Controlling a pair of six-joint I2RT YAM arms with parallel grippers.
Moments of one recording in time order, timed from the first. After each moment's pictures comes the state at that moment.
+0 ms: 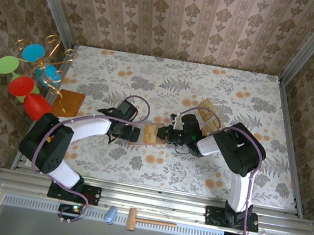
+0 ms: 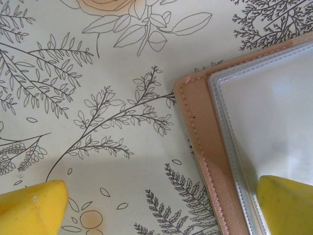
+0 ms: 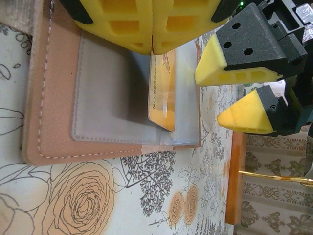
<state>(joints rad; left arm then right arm) -0.57 1.53 0.78 -0.46 -0.12 -0.35 0.56 1.99 0.77 0.68 -0.61 0.90</state>
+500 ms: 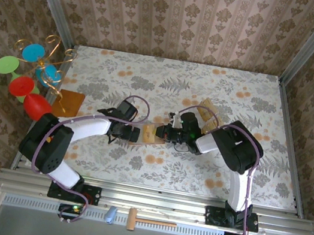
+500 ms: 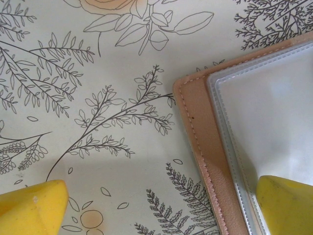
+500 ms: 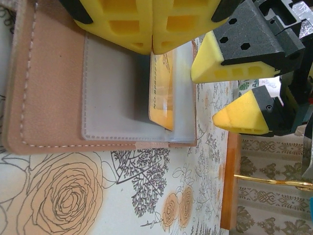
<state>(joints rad) -0.57 1.52 0.77 -0.45 -0.12 -0.35 0.56 2.03 0.81 0.67 -0.64 0.90</state>
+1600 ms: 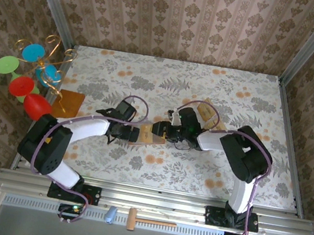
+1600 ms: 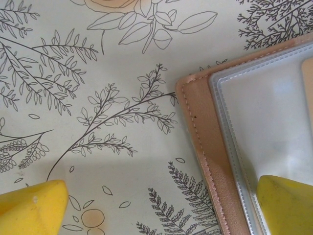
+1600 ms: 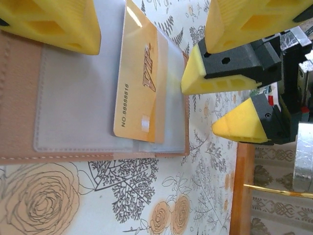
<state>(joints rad) -0.56 1.51 0.76 -0.44 -0.11 -0.36 0.57 1.87 0.86 0.33 -0.58 0.79</state>
